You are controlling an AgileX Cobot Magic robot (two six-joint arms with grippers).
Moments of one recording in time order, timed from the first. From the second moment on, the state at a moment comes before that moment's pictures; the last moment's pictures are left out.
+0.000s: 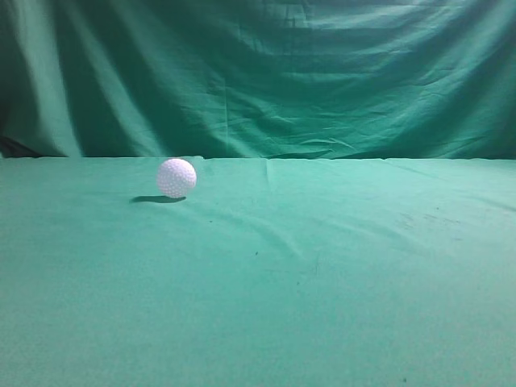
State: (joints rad) left arm -0.06 -0.01 0.02 -0.07 0.35 0.17; right arm 0.13 -0.01 0.03 -0.05 0.38 0.04
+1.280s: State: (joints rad) left arm -0.06 0.50 -0.26 -0.40 -0.05 0.08; right arm 0.13 -0.01 0.03 -0.05 0.38 0.04
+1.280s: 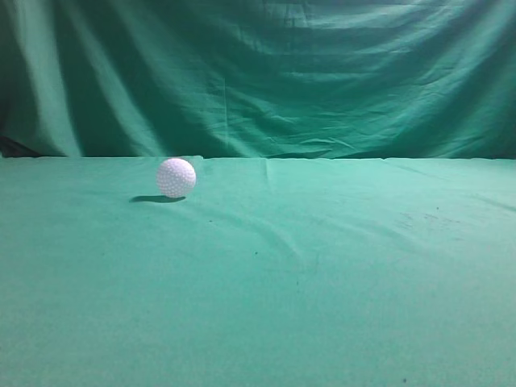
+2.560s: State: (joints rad) left arm -0.35 1.74 -1.25 -0.44 0.74 0.56; right arm 0.13 -0.01 0.03 -0.05 0.38 0.04
